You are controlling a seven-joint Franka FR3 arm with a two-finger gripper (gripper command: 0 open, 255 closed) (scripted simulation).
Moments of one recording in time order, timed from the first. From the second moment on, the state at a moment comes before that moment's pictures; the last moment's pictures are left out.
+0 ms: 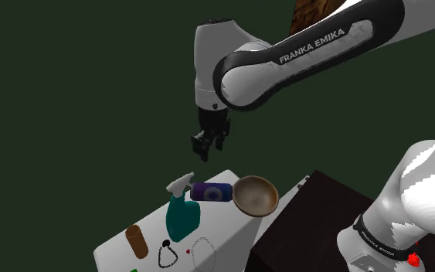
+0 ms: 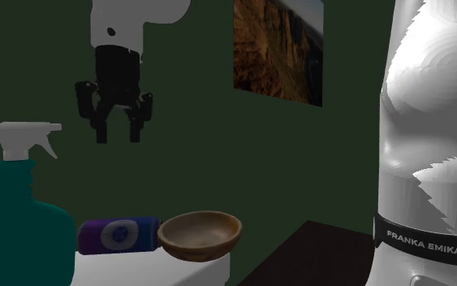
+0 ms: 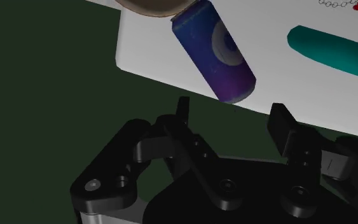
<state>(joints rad) 0.09 -0.11 0.37 -2.23 0.04 2.13 0.32</state>
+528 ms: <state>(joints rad) 0.07 0.07 0.32 -2.29 0.18 2.30 -0.15</state>
